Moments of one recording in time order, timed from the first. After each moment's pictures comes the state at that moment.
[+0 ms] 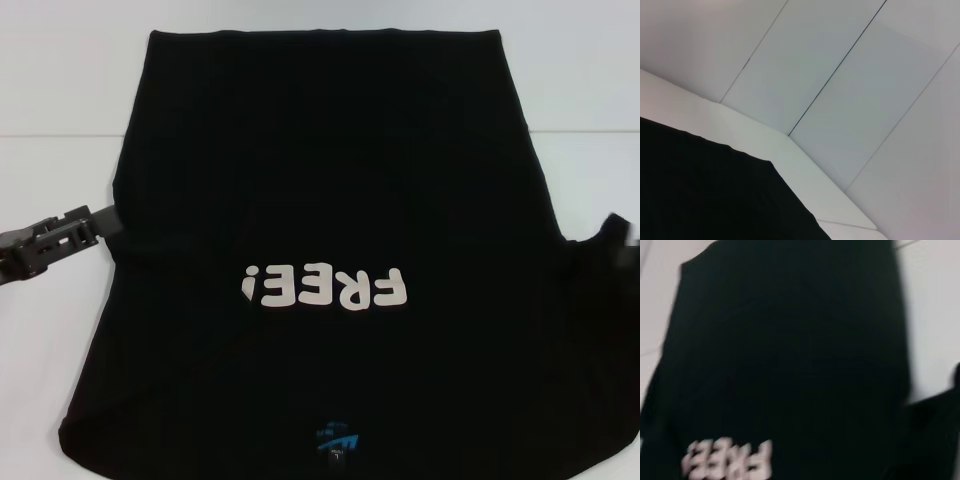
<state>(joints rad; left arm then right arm) -0.38 -2.11 0.27 0.85 1.98 1.72 -1.80 0.64 1.91 -0.54 -0.82 -2.46 -1.53 2.50</state>
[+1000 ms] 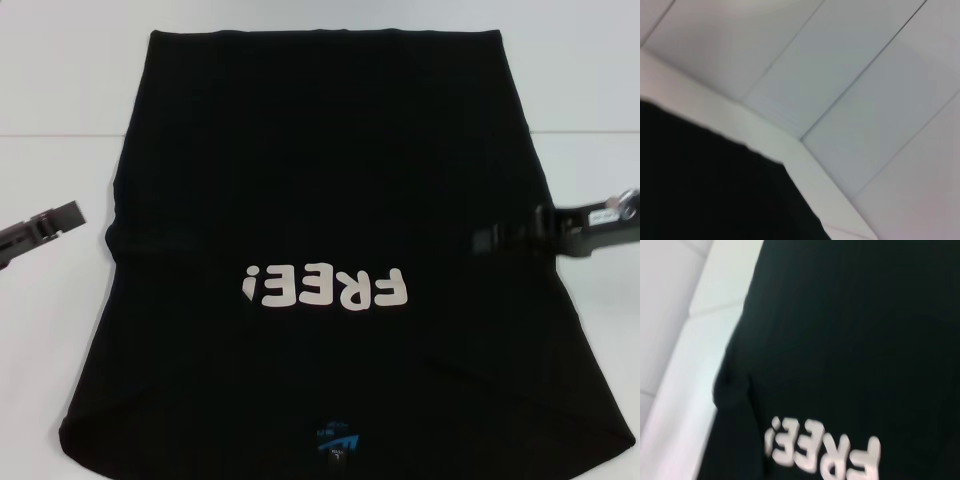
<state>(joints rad) -0.36 -2.06 0.25 0.83 1.96 1.73 -1.89 0.78 1.96 -0.66 -0.63 -2.35 -1.44 2.46</state>
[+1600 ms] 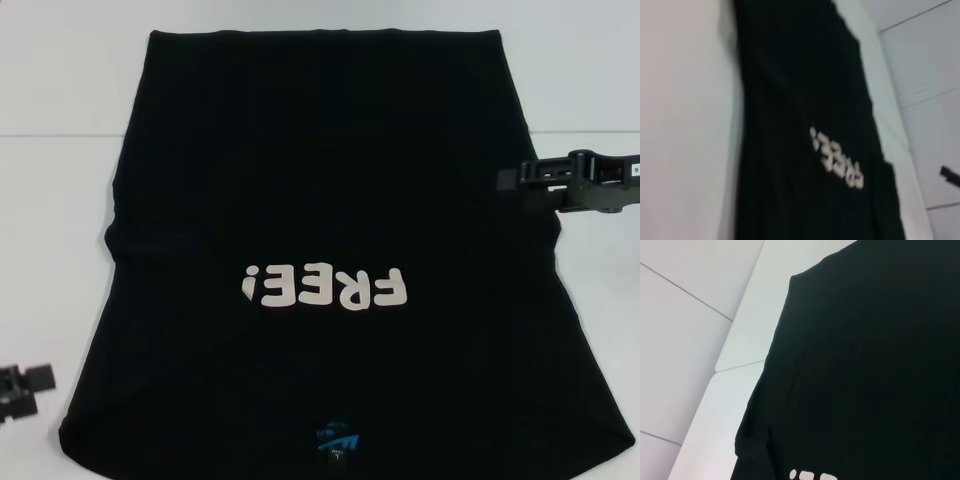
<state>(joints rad) -0.27 -1.97 0.30 0.84 2.26 1.88 -2.28 0.75 1.91 -0.66 -0.66 -2.21 -1.44 2.45</state>
